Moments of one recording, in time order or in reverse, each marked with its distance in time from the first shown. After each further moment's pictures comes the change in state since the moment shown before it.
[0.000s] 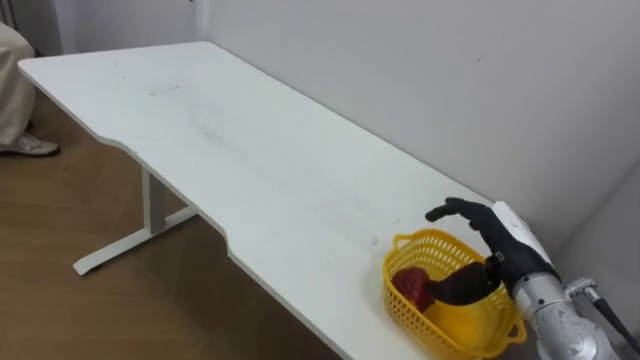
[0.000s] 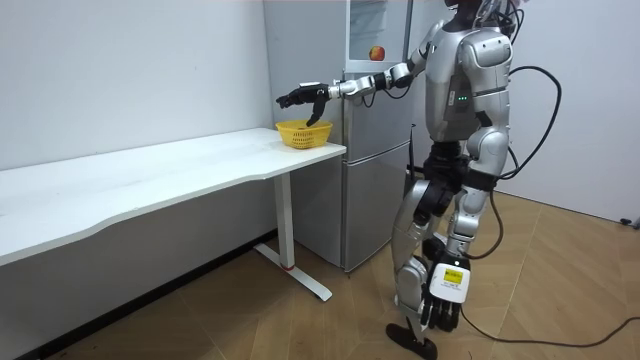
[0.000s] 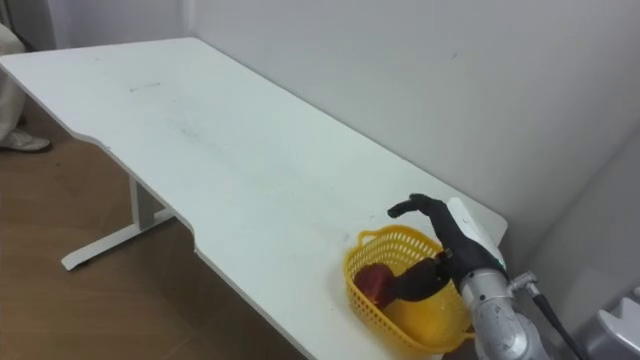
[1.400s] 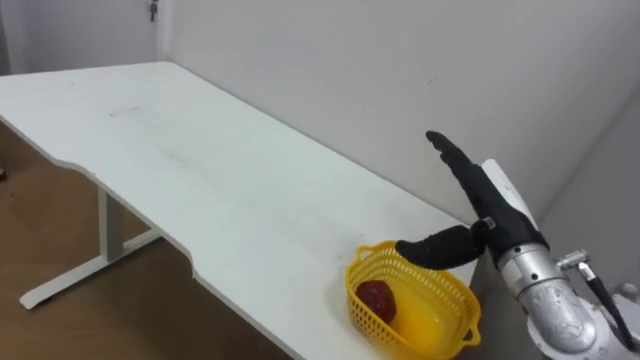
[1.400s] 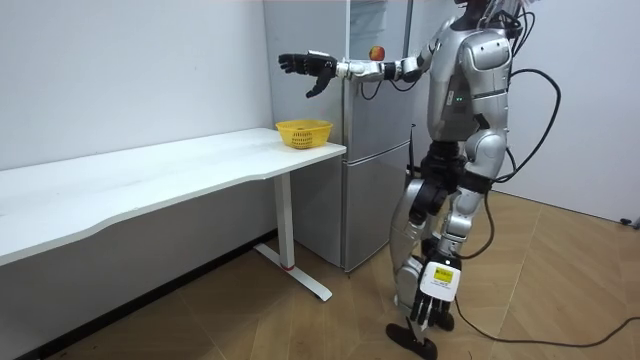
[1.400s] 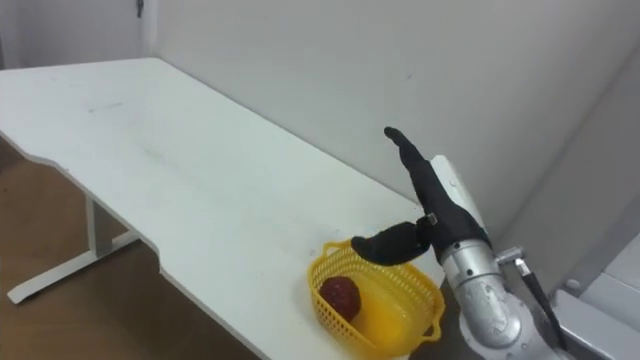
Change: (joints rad) left arm 0.091 -0.011 0.032 -0.058 0.012 0.018 0.012; right arm 0.010 -0.020 -0.045 -0.304 0.092 -0.019 -0.065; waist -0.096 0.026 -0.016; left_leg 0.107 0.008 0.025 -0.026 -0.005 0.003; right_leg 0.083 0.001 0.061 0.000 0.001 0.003
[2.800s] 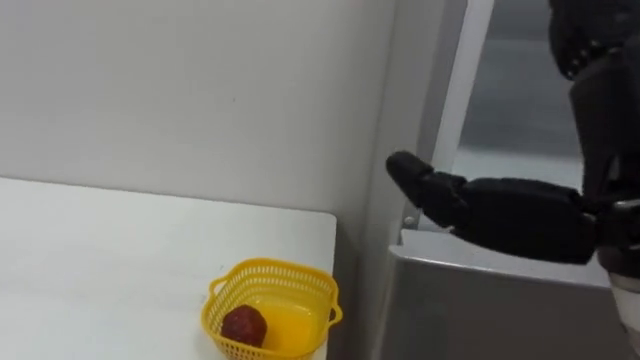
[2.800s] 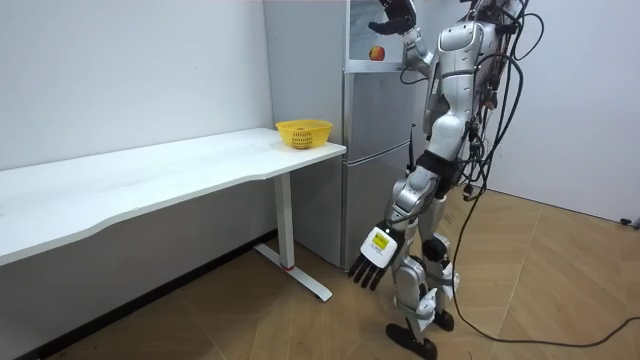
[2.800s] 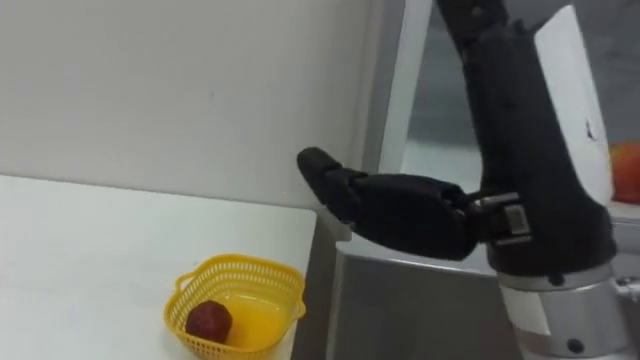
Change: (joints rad) left arm 0.020 -0.081 -0.018 0.101 0.019 -0.101 -0.037; right arm 0.350 0.056 -0.326 -0.804 -0.262 -0.213 -0.045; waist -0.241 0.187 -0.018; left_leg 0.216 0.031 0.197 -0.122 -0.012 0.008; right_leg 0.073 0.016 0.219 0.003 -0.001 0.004
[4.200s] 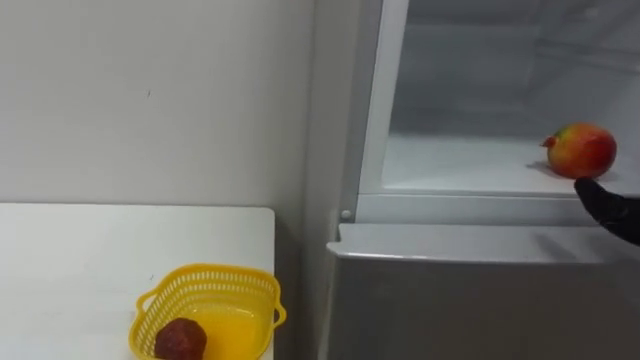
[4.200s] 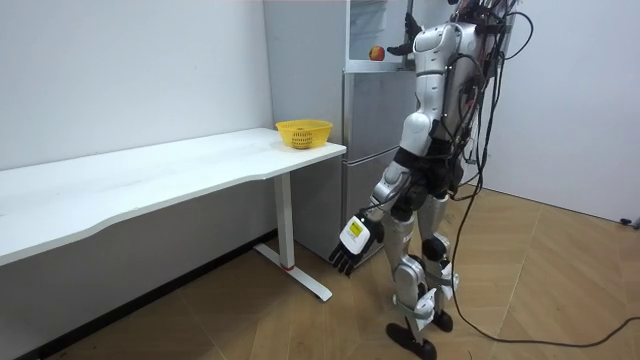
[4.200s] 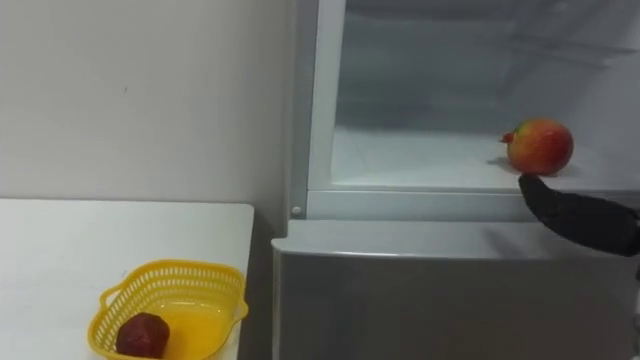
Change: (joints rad) left arm -0.026 0.015 0.026 -0.013 -0.002 -0.024 0.030; right arm 0.015 -0.034 -0.225 0.630 0.197 0.042 -0.159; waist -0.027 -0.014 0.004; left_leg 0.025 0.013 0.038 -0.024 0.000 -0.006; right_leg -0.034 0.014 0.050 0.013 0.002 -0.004
